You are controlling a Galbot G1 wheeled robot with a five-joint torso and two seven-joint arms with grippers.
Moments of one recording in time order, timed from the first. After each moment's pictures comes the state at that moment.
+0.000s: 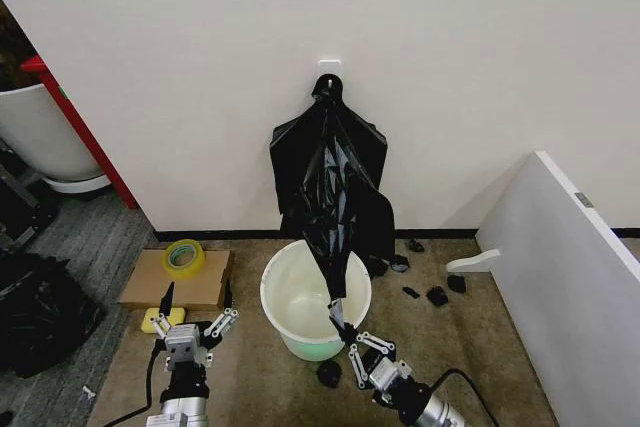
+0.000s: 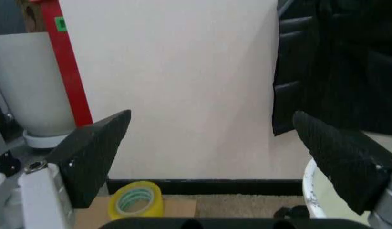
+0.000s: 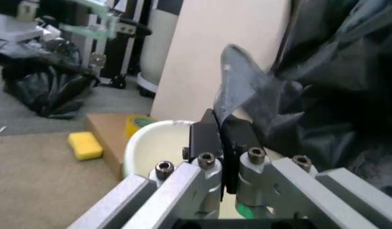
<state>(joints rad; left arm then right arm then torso) 1.82 -1.41 -0.46 -2.12 0.06 -0.38 -0.28 -1.67 1.18 0.26 1.96 -0.20 0.61 -0.25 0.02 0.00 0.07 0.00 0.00</state>
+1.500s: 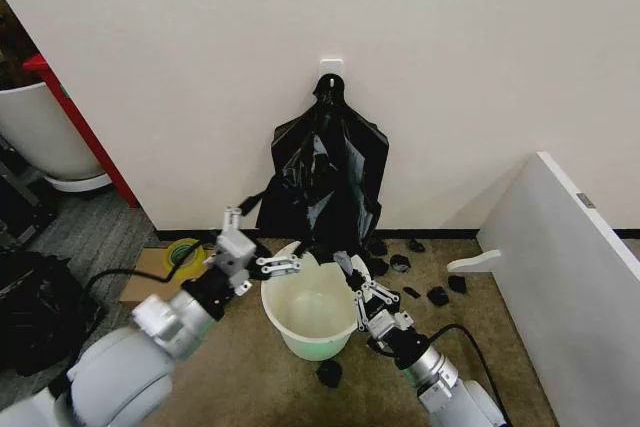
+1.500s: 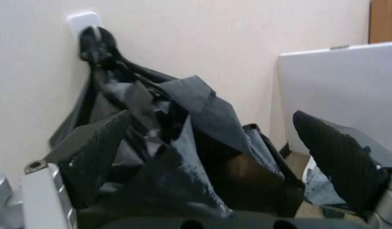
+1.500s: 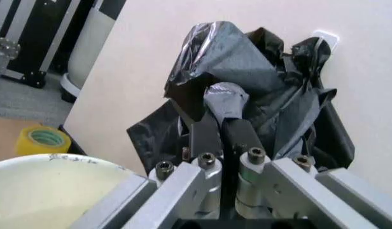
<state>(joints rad) 1.15 -0.55 -0.09 -2.34 -0.47 -0.03 -0.12 -1.50 1.23 0.26 1.98 -0.39 0.53 -0.03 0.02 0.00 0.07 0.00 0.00</state>
